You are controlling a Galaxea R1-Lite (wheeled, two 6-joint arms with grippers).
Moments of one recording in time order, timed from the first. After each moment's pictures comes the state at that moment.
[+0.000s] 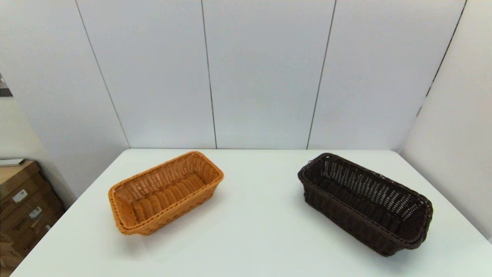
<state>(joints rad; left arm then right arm) 0.00 0.00 -0.03 0.06 0.04 -0.09 0.00 0.00 -0.01 0.03 -0.02 0.02</state>
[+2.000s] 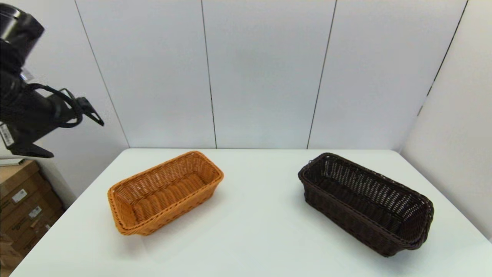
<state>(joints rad) -0.01 1.69 -1.76 1.03 0.08 -0.78 0.00 0.00 -0.01 0.03 -0.02 0.02</state>
